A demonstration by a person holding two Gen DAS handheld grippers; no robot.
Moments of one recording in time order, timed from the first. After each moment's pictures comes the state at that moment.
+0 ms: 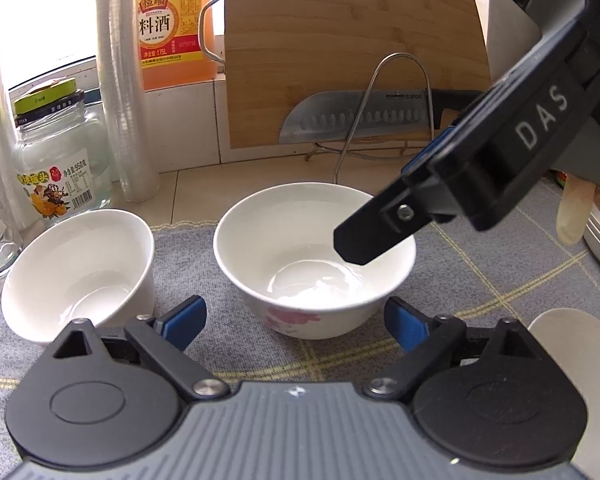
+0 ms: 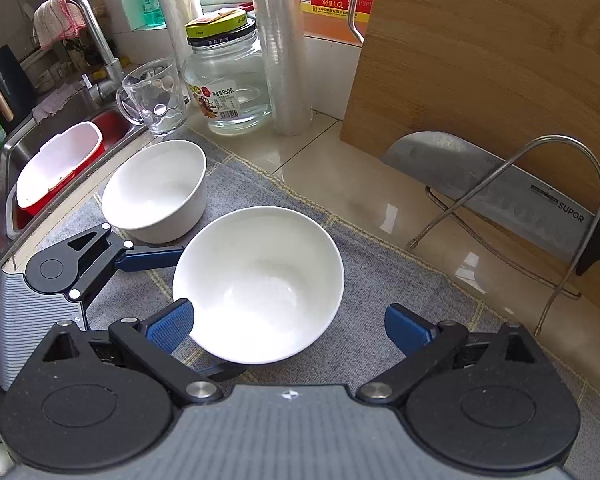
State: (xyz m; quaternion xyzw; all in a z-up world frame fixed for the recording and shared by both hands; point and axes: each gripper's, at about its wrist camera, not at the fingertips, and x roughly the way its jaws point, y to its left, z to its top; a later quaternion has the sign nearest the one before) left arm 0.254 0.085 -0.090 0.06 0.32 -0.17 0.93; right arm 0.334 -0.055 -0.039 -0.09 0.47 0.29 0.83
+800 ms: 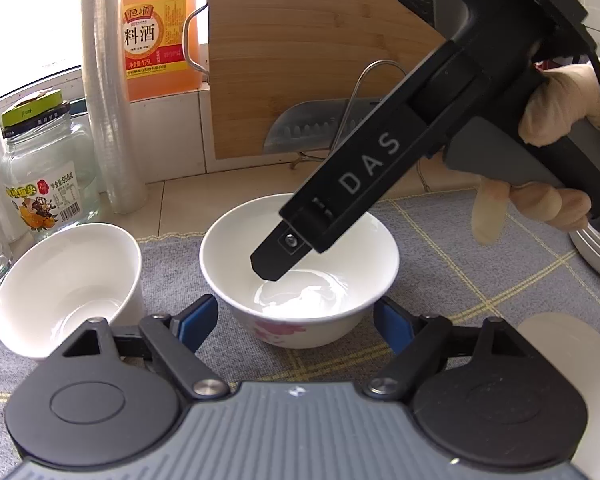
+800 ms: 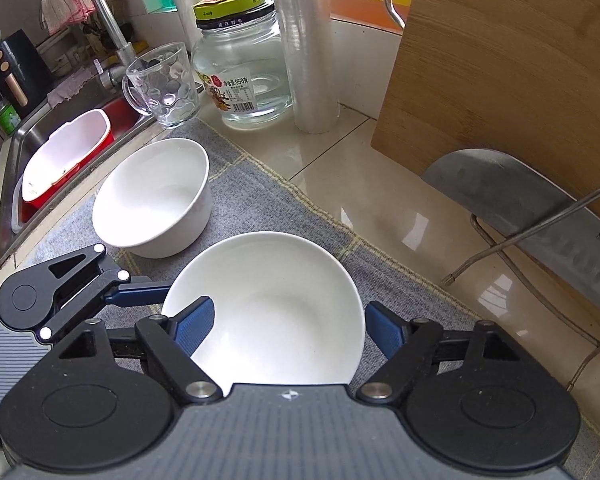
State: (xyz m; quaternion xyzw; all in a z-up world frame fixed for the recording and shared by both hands) left arm 0.254 0.084 -0.087 0.06 0.31 -0.19 0.93; right arm 0.369 -0.031 -0.059 -0.10 0.49 0.33 0.80
